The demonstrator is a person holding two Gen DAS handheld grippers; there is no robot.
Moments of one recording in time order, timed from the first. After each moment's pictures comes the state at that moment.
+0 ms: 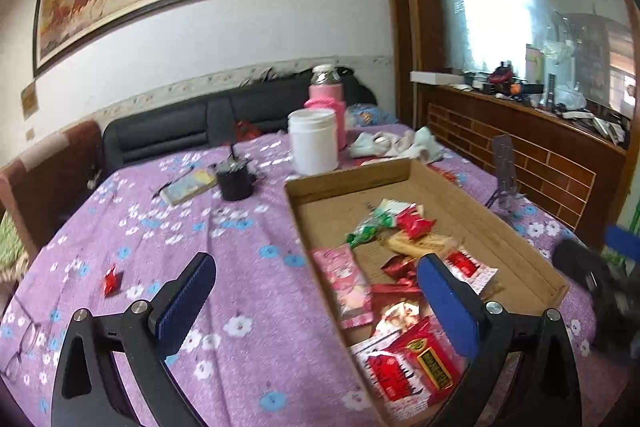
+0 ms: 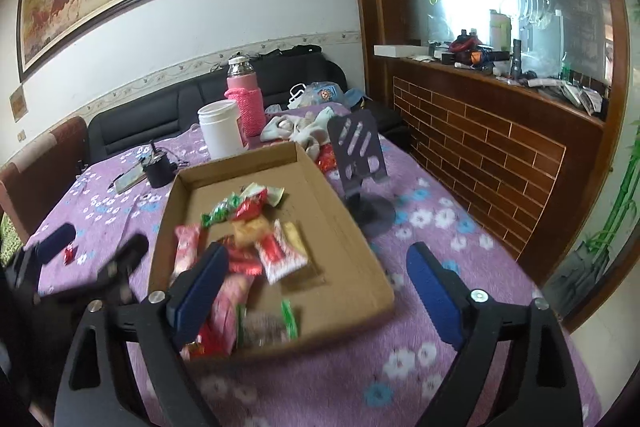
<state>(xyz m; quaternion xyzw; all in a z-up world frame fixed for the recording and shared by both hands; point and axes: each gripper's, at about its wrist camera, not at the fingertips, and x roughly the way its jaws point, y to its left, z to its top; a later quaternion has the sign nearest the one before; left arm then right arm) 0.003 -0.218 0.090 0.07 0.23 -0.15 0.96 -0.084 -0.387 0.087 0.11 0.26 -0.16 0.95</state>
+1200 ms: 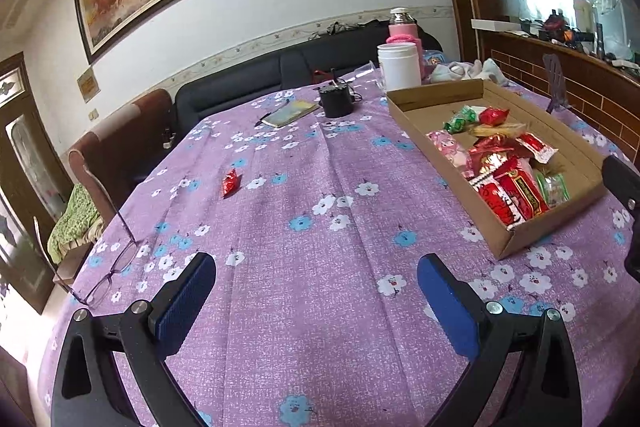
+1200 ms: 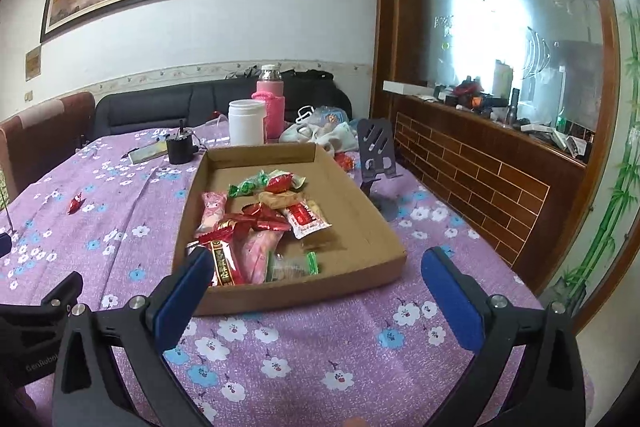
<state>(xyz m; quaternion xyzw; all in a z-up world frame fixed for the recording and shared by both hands) -0.077 -0.136 0.060 0.13 0.29 -0.02 0.95 -0.129 -0.320 0.073 0.01 0.22 -0.17 0.96</state>
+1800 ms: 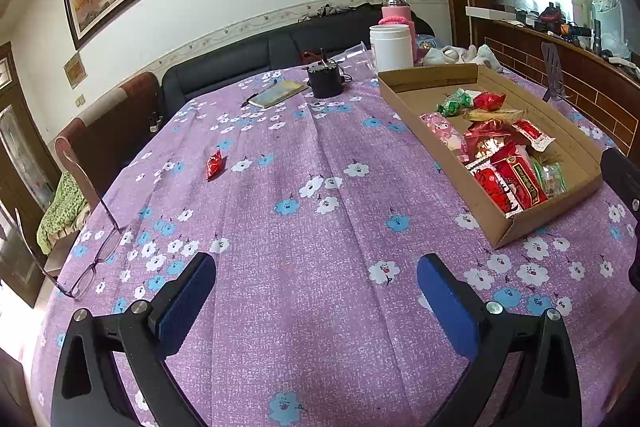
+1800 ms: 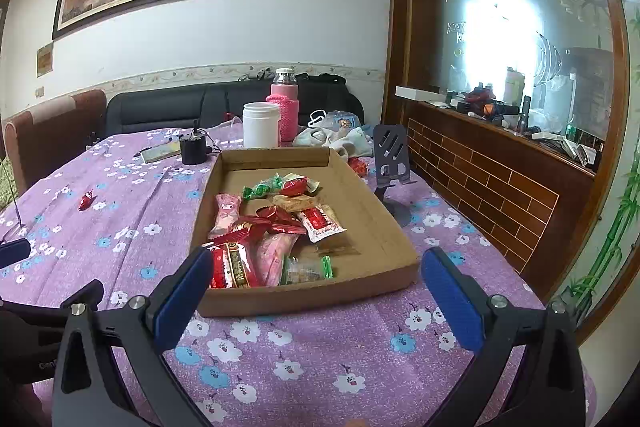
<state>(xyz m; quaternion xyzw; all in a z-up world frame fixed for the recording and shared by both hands) -0.067 -0.136 0.053 0.12 0.33 -0.04 0.94 -0.129 -0.313 0.074 0.01 0.21 -0.15 0.97</state>
